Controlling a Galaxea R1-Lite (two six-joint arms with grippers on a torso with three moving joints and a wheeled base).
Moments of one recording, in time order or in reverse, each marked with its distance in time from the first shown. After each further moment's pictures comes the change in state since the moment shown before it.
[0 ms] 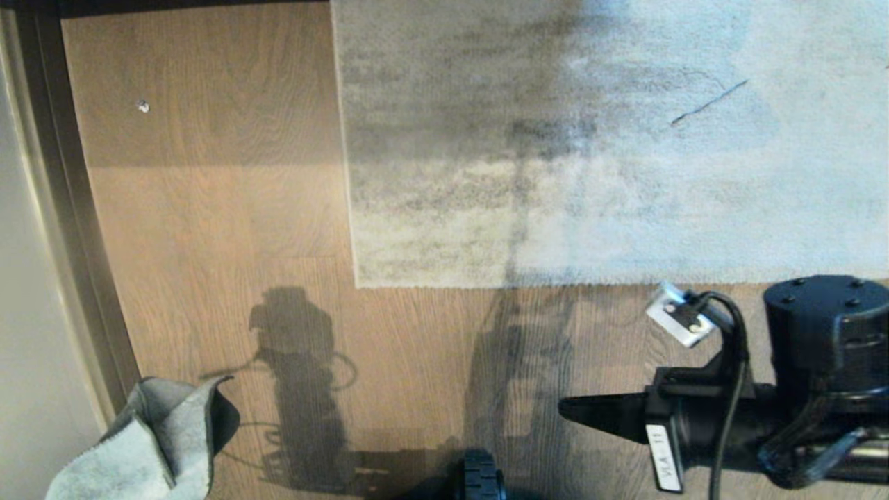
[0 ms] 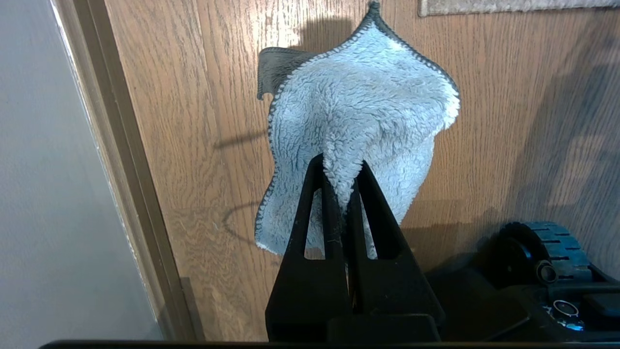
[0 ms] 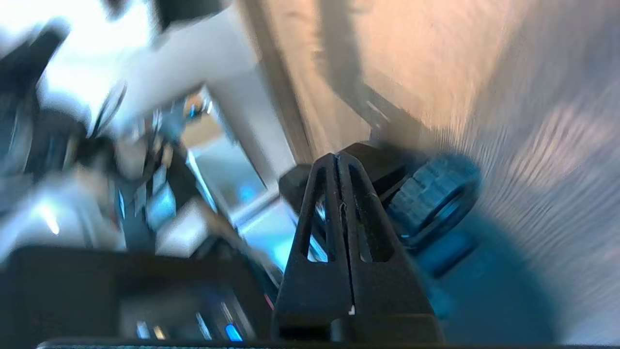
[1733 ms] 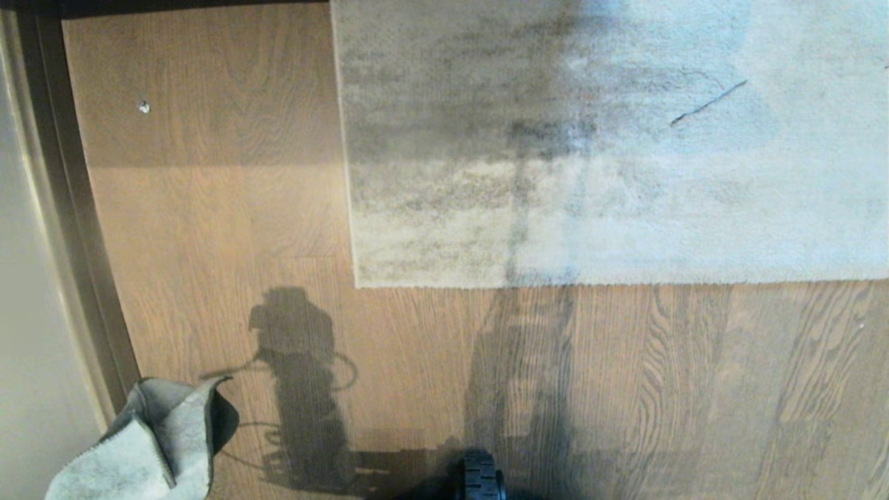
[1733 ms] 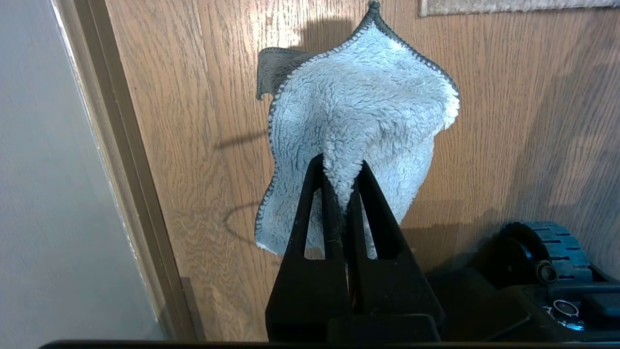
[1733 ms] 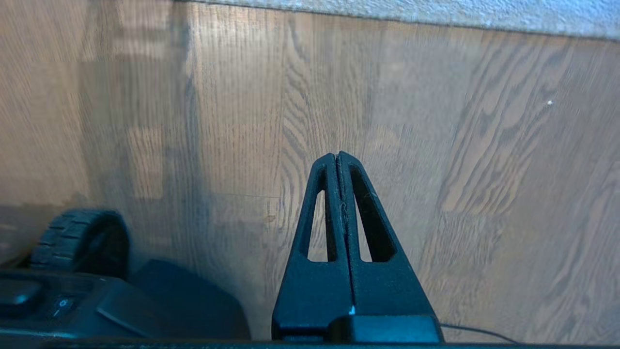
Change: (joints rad) left arm 0.000 0.000 0.000 0.000 0.000 0.000; right arm -0.686 -1.460 0.504 0.498 -0.365 -0.377
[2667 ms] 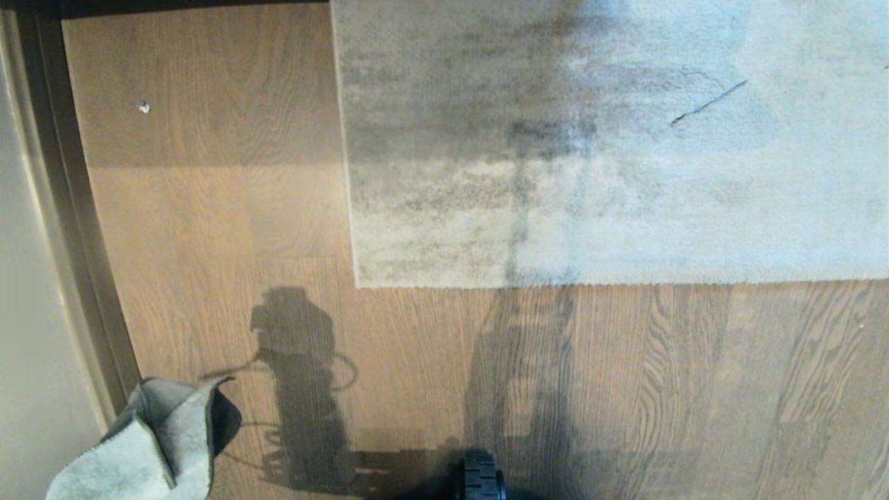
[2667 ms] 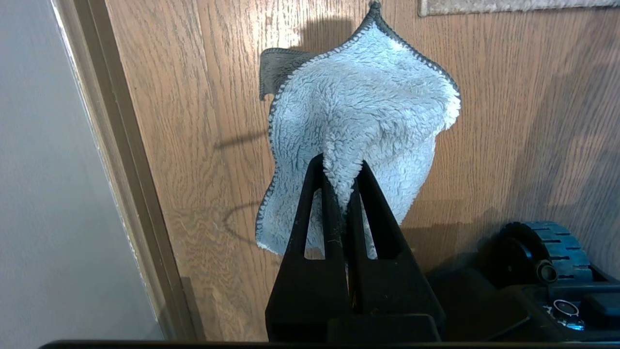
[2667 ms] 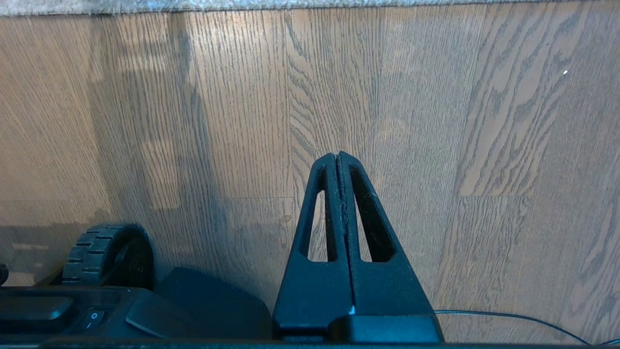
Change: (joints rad) left arm 0.000 0.000 0.000 0.000 0.000 0.000; right arm -0.002 0.000 0.009 0.006 -0.020 0.106
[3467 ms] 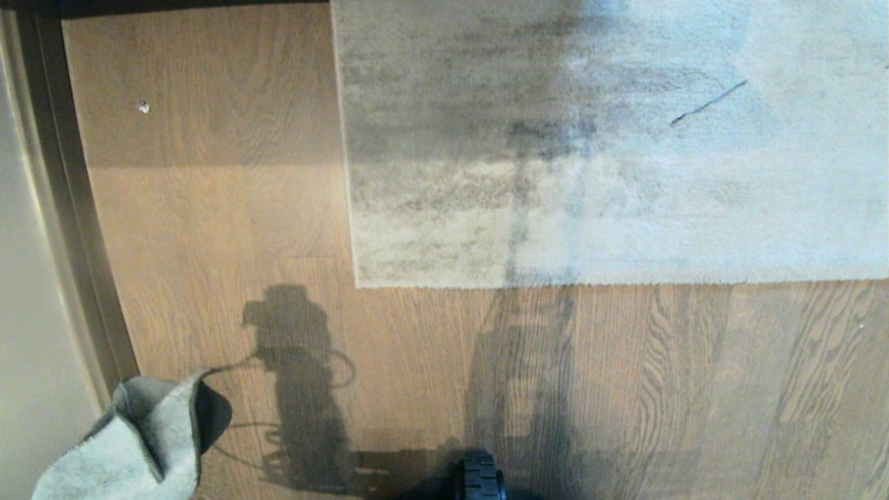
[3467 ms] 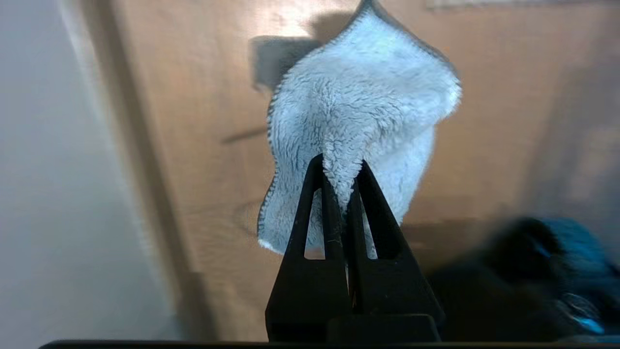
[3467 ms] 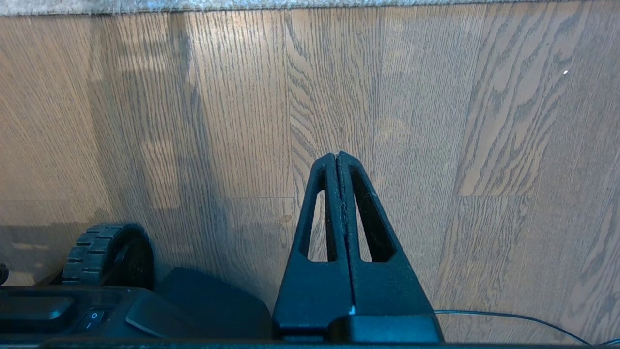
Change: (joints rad) left arm 0.000 0.002 -0.026 0.037 0.019 0.027; right arm 0.000 0.000 0.000 0.000 0.000 0.000
